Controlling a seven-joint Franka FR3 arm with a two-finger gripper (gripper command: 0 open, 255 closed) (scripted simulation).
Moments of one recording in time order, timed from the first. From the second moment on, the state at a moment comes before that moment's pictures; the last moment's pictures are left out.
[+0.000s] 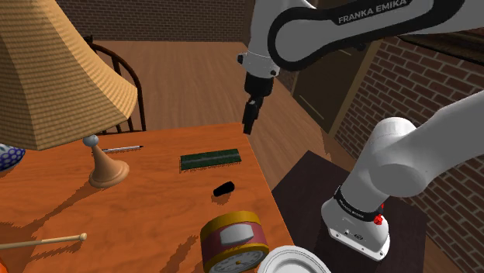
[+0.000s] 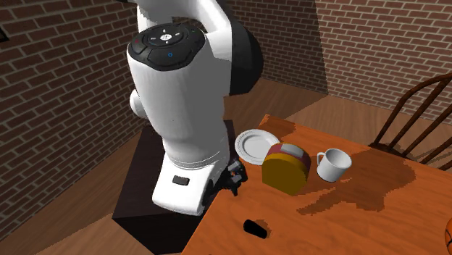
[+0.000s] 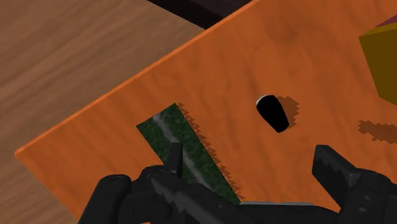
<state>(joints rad) 0.17 -0.57 0.13 -2.57 0.17 2.03 -0.22</state>
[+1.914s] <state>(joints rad) 0.30 -0.06 0.27 -2.64 0.19 2.56 -0.31</state>
